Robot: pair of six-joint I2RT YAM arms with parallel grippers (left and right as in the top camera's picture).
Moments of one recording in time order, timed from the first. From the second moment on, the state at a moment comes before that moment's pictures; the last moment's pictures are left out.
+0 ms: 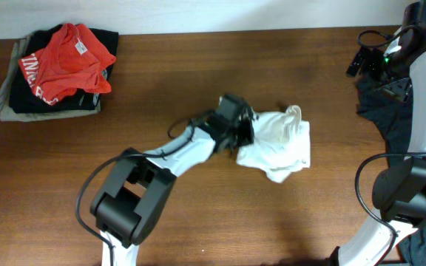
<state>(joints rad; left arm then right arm) -0.62 2.06 1.34 -0.23 0.25 -0.65 -0.27 2.00 2.08 -1.35 -0.11 0.29</state>
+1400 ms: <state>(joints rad) 0.11 2.06 1.65 -0.22 0.06 0.06 -0.27 2.00 2.08 -1.35 -0.11 0.29</state>
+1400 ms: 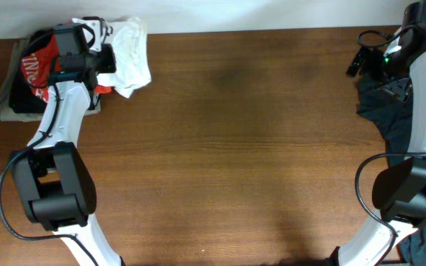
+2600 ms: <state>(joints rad) 0.26 2.06 1.65 -0.13 -0.11 -0.05 -0.27 2.00 2.08 -1.35 -0.11 0.29</state>
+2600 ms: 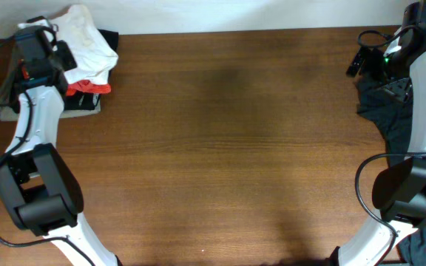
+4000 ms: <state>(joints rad) 0.33 2.02 1.69 0.02 -0.30 -0.07 -0.27 2.00 2.08 -1.35 -0.11 0.29</state>
